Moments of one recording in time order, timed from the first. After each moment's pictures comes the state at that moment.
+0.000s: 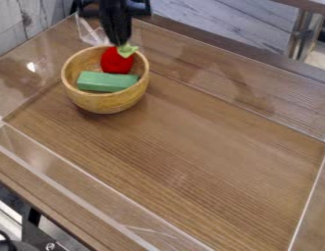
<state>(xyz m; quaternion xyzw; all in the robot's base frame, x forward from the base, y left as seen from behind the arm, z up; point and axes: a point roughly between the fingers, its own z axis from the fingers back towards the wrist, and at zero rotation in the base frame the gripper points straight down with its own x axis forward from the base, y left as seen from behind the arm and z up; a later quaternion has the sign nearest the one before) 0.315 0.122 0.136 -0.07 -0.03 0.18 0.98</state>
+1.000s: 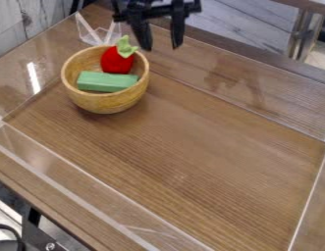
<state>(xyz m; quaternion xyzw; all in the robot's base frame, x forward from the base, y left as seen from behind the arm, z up) 0.311 0.062 0.131 -0.07 -0.05 0.29 0.95</state>
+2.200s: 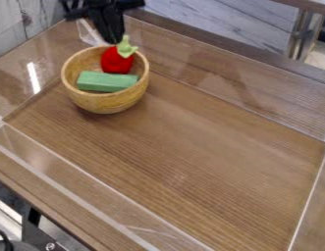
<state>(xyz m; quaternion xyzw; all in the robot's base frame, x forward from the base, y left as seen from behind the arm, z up) 0.295 0.120 0.137 -0.11 -0.06 0.25 0.96</state>
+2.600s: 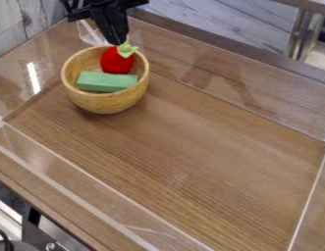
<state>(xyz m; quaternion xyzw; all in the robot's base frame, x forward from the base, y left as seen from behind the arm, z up) 0.287 0.096 0.147 -0.13 -0.06 0.24 0.96</state>
